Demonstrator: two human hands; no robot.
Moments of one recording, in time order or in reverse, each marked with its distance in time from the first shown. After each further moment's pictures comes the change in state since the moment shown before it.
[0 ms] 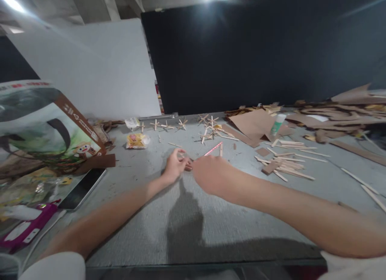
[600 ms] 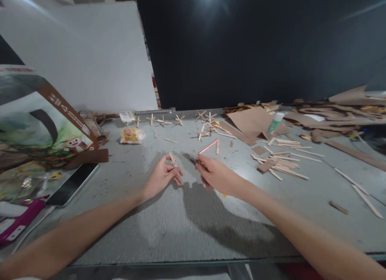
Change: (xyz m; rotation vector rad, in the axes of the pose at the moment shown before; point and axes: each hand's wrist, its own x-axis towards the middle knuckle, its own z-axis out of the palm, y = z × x) left_hand -0.046 -0.006 -0.027 -0.193 -0.330 -0.047; right_hand 0.014 0.026 0.080 1.235 0.107 0.119
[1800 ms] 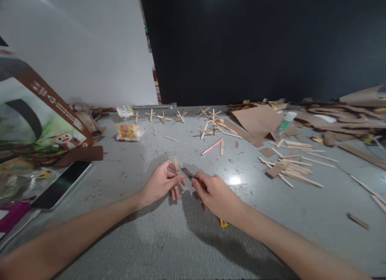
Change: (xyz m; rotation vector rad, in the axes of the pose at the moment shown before) left_hand -0.011 0.001 0.003 0.068 -0.115 -0.079; right_hand -0.008 0.011 0.041 0.124 0.048 -0.014
